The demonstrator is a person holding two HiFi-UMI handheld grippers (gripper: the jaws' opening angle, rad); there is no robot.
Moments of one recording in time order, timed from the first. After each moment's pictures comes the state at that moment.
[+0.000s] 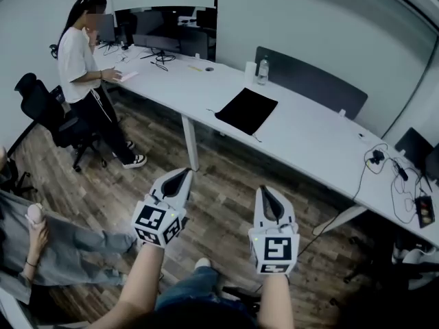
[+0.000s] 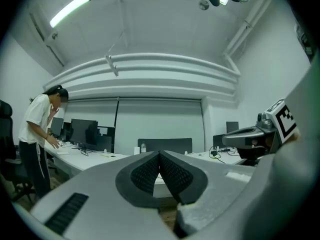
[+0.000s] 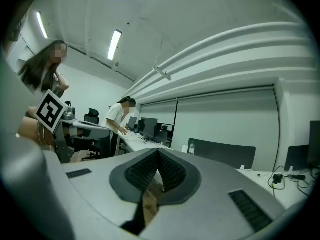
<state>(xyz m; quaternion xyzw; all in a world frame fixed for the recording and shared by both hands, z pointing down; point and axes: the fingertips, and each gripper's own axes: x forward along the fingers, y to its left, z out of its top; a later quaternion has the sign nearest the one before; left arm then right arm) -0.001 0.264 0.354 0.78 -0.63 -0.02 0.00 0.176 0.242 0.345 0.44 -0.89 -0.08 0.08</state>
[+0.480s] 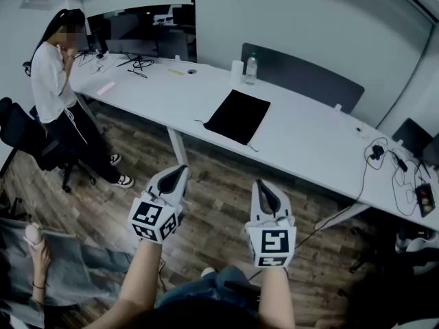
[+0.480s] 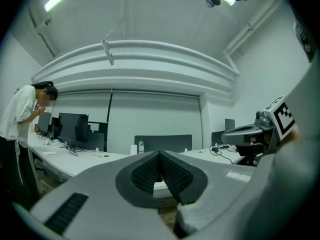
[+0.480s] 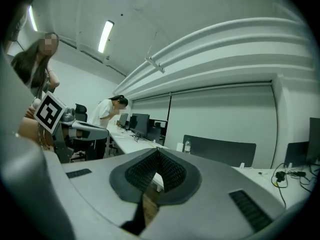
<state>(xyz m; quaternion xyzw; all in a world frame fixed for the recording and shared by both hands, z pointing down) -0.058 0.141 0.365 0.81 -0.59 -0.01 0.01 0.123 0.133 0.353 0.48 -0.87 -0.06 0.09</state>
